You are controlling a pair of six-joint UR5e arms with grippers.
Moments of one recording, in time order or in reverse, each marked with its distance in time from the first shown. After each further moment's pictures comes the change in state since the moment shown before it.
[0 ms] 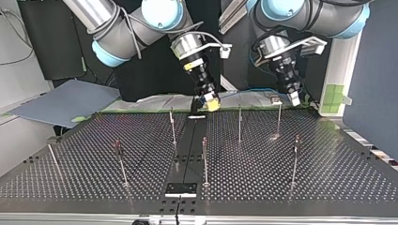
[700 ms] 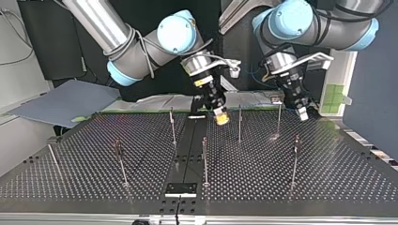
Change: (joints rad) left arm 0.080 -0.053 0.069 0.019 0.068 -0.007; right arm 0.001 0.130 -0.185 0.079 -0.007 0.024
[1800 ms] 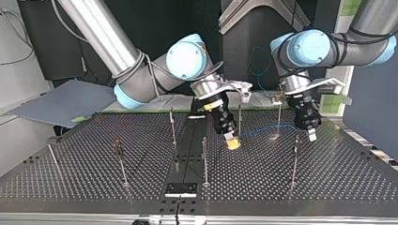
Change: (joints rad) left arm 0.160 -0.086 0.063 0.036 0.235 -0.034; right arm -0.008 0.126 -0.285 0.080 -0.032 0.030
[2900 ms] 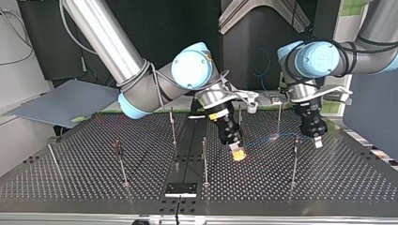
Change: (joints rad) left arm 0.050 -0.030 0.057 -0.051 0.049 -0.017; right arm 0.005 0.064 -0.139 0.040 0.006 0.002
